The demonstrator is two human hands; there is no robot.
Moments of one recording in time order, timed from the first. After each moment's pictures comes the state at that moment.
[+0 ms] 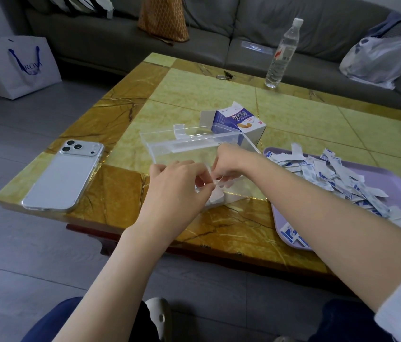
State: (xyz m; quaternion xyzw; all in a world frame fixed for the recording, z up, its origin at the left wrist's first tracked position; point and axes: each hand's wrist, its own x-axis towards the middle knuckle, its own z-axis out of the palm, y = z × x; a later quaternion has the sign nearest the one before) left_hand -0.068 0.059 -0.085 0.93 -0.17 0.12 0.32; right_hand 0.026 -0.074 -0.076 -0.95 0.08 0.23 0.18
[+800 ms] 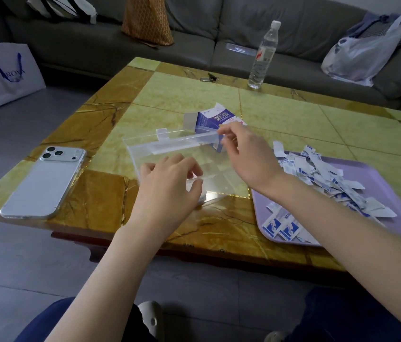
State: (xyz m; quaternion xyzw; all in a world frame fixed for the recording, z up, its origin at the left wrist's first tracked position) left_hand -0.069 0.043 -0.080 0.93 -0.18 0.14 0.28; right_hand -0.027 -0.128 -0.063 -0.95 -0.09 -0.18 0.24
